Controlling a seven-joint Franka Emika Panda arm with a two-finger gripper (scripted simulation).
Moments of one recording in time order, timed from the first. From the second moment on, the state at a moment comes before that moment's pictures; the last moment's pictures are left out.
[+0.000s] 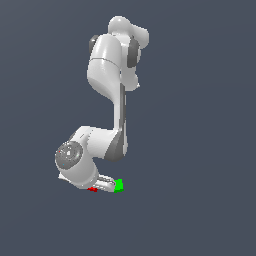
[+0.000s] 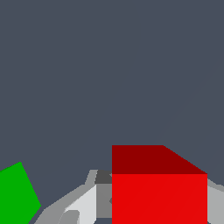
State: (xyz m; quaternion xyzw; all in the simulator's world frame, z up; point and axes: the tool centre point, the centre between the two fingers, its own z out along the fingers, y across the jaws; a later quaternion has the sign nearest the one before) arm 0.149 -0.148 0.024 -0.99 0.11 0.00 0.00
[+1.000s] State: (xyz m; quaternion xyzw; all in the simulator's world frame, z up) arm 0.150 -0.148 0.119 -0.99 0.11 0.00 0.00
